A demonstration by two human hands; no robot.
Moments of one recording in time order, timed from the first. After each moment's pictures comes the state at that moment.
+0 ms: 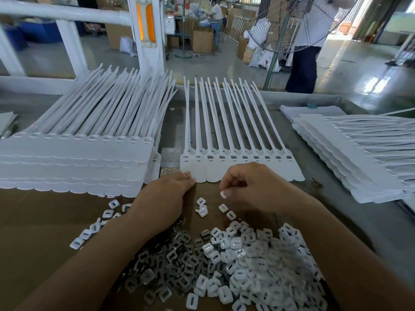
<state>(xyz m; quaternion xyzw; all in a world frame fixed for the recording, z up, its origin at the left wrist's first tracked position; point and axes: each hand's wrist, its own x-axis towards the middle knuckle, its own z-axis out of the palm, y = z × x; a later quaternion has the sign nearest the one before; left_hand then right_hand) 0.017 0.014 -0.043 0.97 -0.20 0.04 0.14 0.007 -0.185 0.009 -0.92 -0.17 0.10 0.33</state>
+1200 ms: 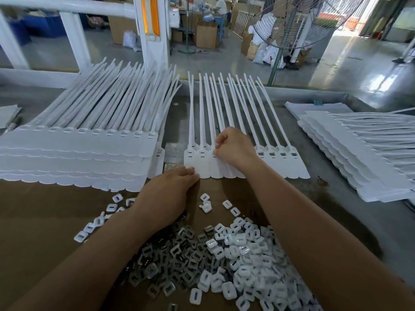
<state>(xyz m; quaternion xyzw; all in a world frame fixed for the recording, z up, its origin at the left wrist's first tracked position) 0.013 0.013 -0.036 0.96 -0.22 0.04 0.14 0.098 -0.150 -0.020 -0.94 0.00 -0.05 0.32</state>
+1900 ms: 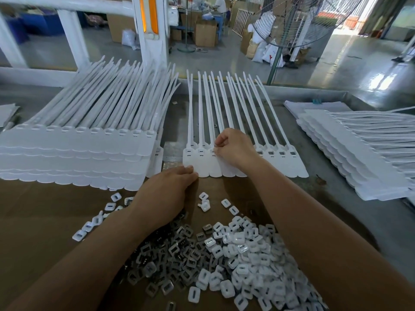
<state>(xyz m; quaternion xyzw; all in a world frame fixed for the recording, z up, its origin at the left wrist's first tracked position) 0.013 0.015 -0.038 0.96 -0.22 0.05 0.14 0.095 -0.153 -0.020 -0.94 -0.03 -0.04 0.33</state>
